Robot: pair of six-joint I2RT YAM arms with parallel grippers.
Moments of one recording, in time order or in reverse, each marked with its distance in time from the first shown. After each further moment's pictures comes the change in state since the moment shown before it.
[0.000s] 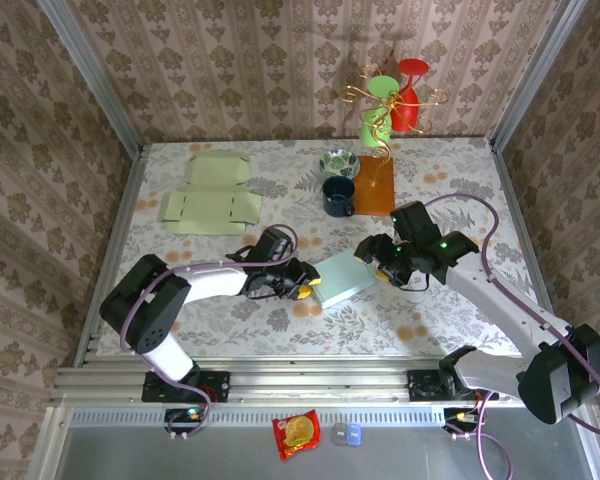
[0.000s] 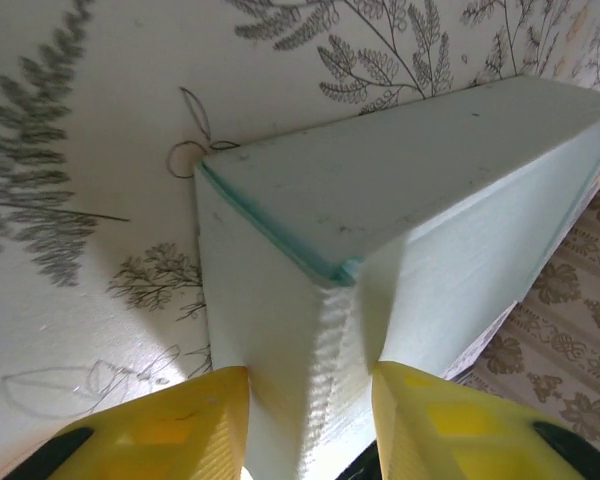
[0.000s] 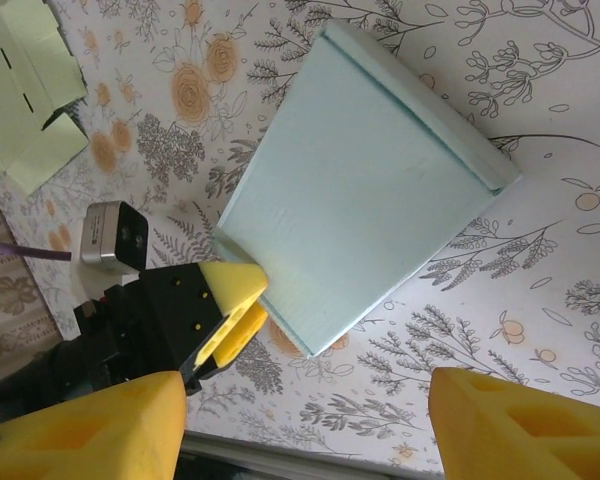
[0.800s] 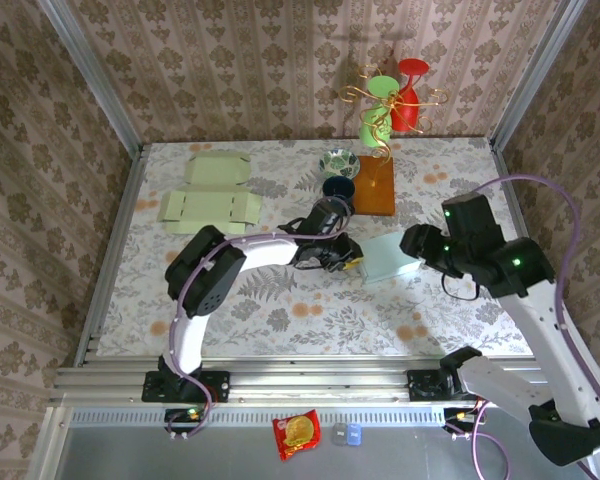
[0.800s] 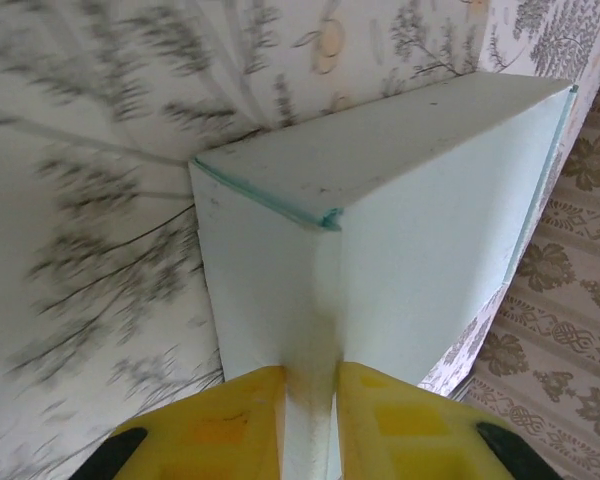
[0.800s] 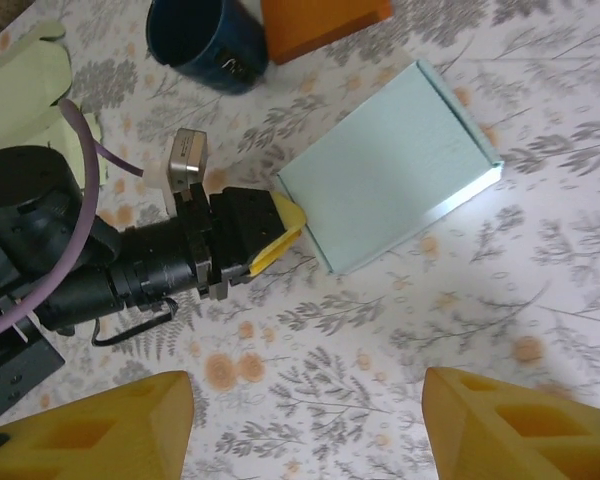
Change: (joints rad) left arm -0.098 0.417 0.556 -0.075 -0.021 0.140; right arm -0.089 -0.239 0.314 -0.444 0.291 -0.276
